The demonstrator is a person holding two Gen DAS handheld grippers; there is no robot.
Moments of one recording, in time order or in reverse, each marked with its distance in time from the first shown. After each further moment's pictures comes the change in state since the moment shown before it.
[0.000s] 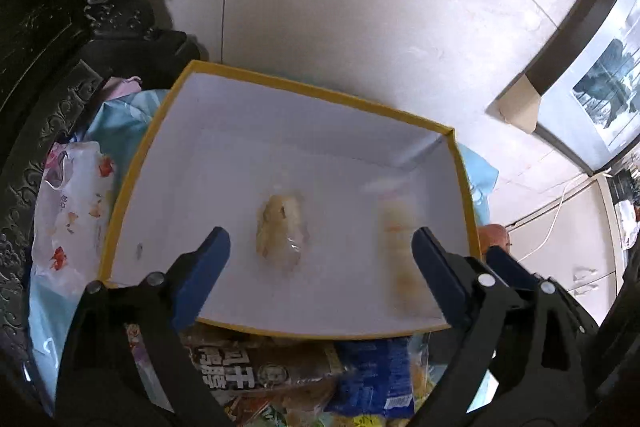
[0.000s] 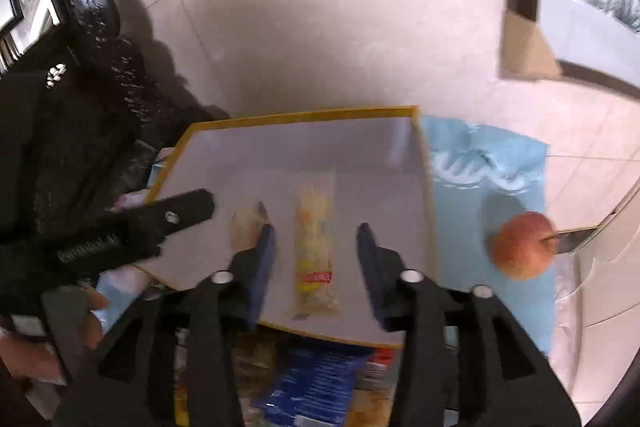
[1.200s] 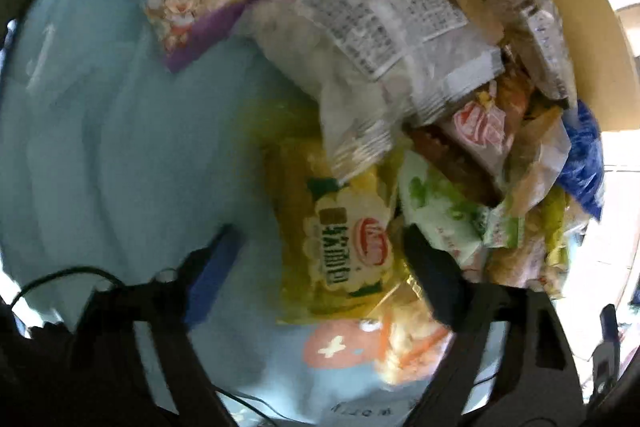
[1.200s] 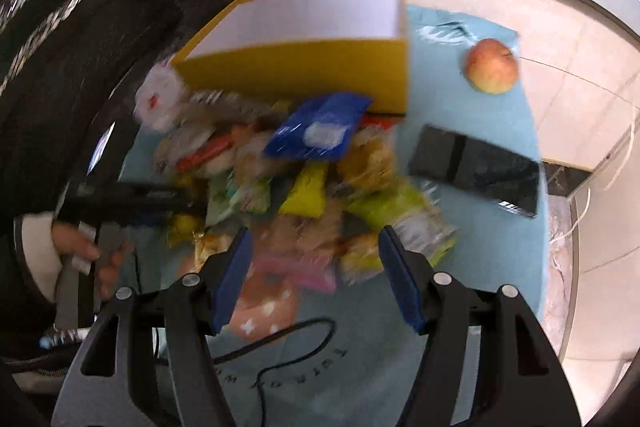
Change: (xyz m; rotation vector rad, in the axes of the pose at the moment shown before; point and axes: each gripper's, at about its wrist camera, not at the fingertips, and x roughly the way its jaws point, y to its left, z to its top) left arm 0.028 0.132 -0.209 -0.238 0.460 0.205; right arm -0.097 0.014 -0.194 -0.071 0.217 0.039
